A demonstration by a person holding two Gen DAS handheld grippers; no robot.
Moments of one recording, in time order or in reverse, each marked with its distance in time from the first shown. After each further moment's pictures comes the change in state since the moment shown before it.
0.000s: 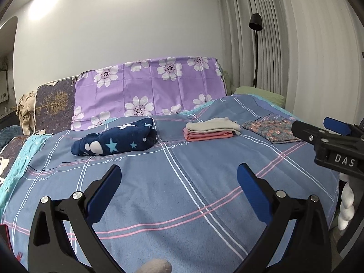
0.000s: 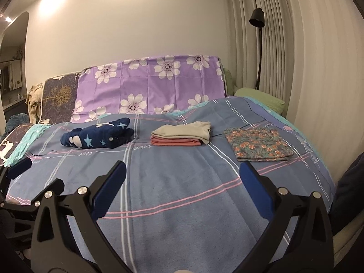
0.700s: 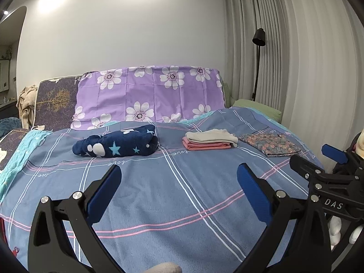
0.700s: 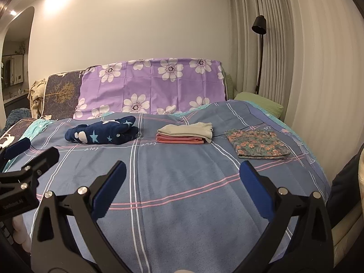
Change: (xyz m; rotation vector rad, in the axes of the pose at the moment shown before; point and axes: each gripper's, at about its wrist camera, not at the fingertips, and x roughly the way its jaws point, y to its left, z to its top) left arm -0.025 0.026 0.005 -0.065 -0.039 -0.035; right arm -0.030 0.024 -0.014 -0.035 -0.013 -0.017
